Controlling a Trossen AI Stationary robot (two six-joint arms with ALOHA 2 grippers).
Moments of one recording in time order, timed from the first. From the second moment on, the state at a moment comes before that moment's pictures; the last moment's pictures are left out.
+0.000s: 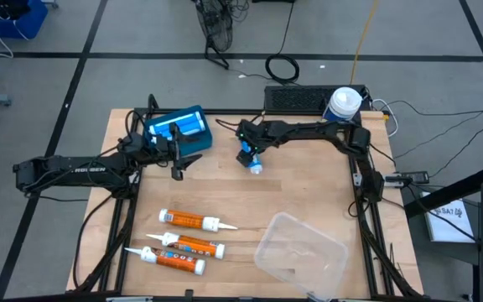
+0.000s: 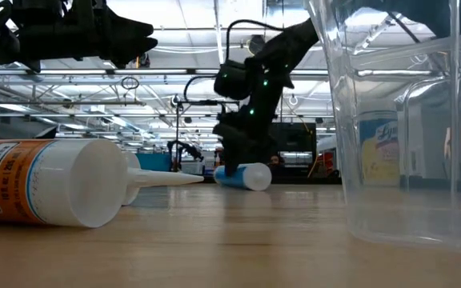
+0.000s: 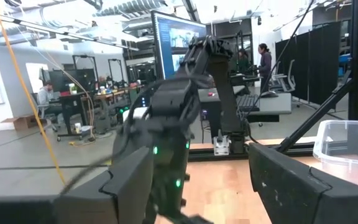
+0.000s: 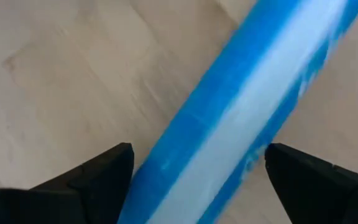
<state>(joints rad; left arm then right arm) 0.34 0.84 0.26 0.77 0.24 0.09 -0.34 2.10 1.52 -0.60 0.10 0.31</state>
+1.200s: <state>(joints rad) 0.34 0.84 0.26 0.77 0.24 0.09 -0.20 2.13 1.52 -0.69 0.05 -0.10</state>
